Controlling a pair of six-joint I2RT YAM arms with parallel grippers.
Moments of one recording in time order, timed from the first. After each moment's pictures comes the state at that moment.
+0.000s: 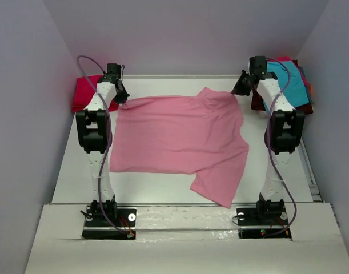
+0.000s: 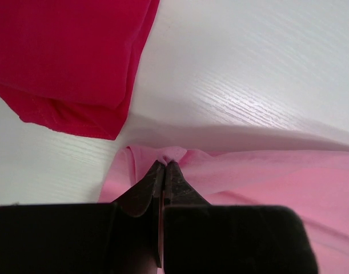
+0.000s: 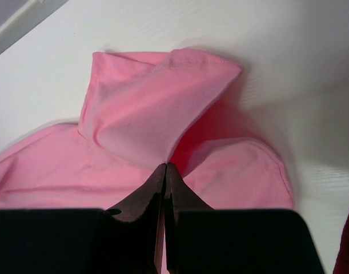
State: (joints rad) left arm -0.03 2.27 1.99 -0.70 -0.11 -0.45; right arm 0.02 2.22 2.04 -0.67 -0.17 0.55
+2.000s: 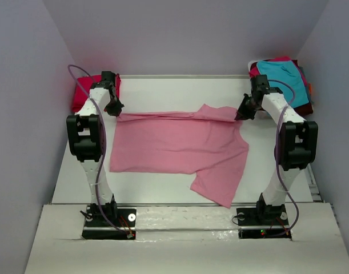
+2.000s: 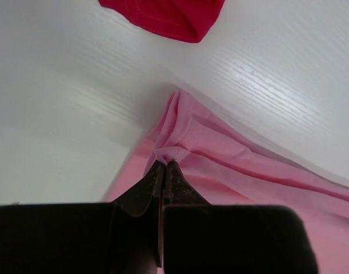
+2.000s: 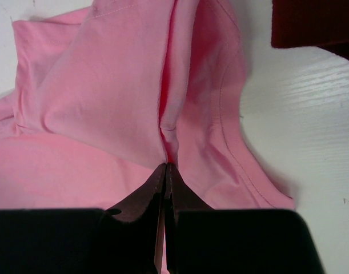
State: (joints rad) left arm 0.00 2.06 1.73 -0.79 -0.15 -0.52; right arm 0.03 1.89 1.55 -0.77 -0.16 0.55
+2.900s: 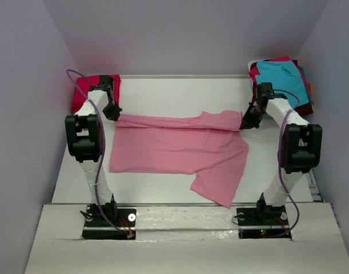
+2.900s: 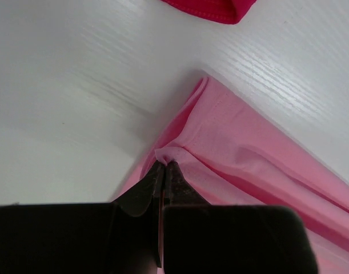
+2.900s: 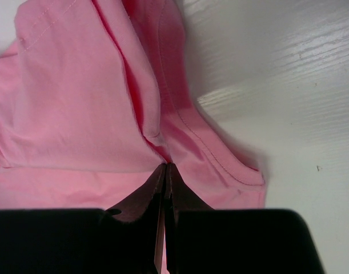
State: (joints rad) left arm 0.03 2.06 1.67 -0.80 -0.14 -0.52; right arm -0.02 1.83 1.43 -0.81 -0.15 0.55
